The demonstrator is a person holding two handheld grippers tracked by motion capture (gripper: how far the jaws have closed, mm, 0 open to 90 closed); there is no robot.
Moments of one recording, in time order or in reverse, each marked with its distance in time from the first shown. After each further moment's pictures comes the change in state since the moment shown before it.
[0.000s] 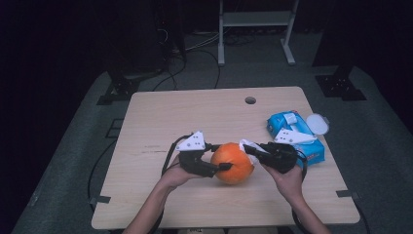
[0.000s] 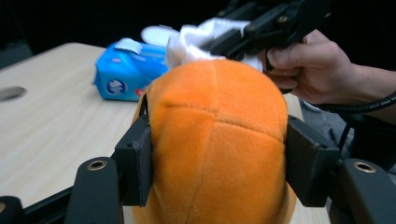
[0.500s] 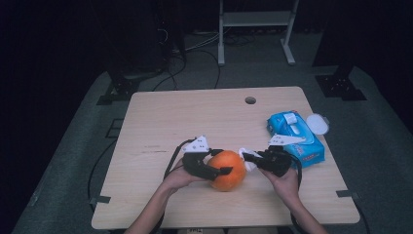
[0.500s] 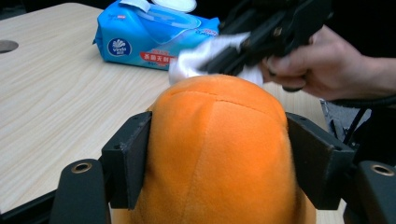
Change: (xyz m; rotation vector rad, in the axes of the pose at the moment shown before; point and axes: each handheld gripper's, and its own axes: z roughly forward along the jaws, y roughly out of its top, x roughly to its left) left arm 0.011 -0.032 0.023 0.063 0.005 -0.077; right arm -0.023 -0.036 0.021 0.137 0.002 0.127
